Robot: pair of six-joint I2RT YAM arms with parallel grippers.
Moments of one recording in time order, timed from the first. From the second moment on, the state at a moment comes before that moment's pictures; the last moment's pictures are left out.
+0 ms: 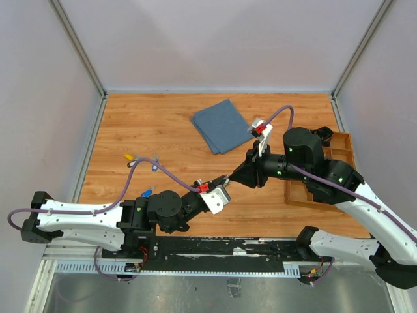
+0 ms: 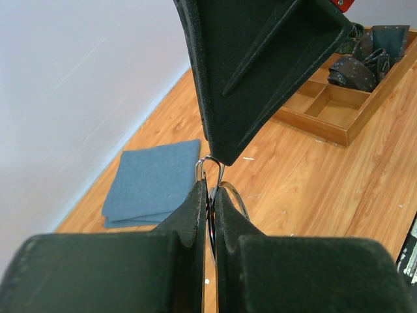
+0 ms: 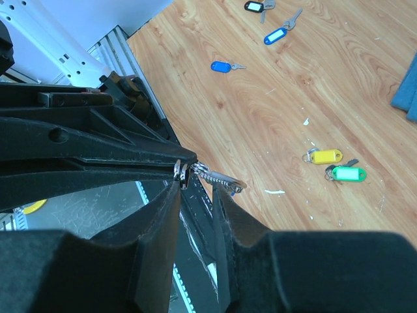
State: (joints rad) left arm -1.55 0.97 0.87 0.07 -0.68 0.42; right arm 0.88 0.96 1.29 -0.72 -0.32 0.26
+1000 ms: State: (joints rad) left arm -1.55 0.97 0.87 0.07 -0.67 0.41; right arm 0.88 1.02 1.32 -0.84 -0.17 0.28
